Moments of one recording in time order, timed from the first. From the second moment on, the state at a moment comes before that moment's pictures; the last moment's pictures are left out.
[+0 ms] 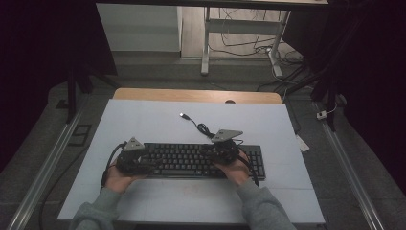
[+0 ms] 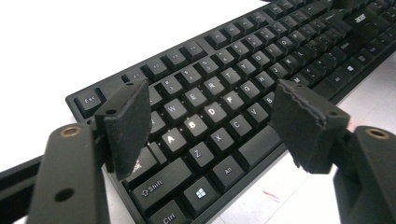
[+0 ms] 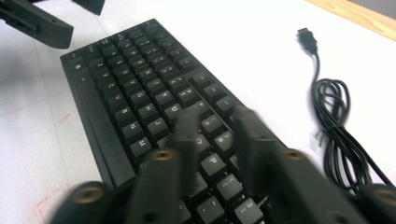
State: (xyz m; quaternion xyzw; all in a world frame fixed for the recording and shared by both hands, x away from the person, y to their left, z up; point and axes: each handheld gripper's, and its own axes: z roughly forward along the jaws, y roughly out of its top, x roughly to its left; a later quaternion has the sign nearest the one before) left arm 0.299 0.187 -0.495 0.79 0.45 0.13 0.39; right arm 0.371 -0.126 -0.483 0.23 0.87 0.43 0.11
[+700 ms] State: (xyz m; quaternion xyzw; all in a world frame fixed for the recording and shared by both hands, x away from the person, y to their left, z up) left arm 0.299 0.186 -0.498 0.80 0.45 0.13 0.39; right arm 0.383 -0.096 -0.502 0.22 0.90 0.37 0.09
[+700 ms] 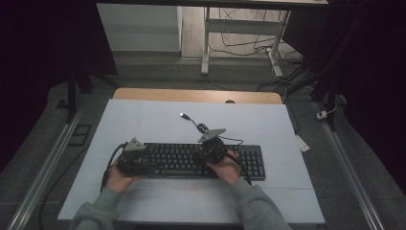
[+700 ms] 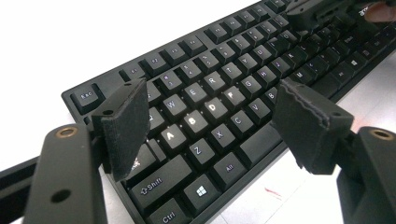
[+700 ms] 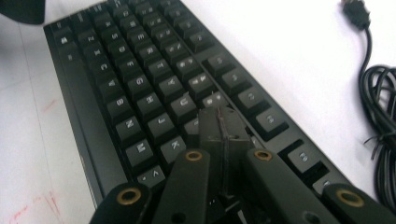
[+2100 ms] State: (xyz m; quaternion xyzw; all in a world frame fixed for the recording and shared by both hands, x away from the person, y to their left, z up) left arm 0.297 0.185 -0.497 0.80 0.44 0.13 0.39; right arm 0.355 -0.167 -0.493 0.24 0.87 0.41 0.12
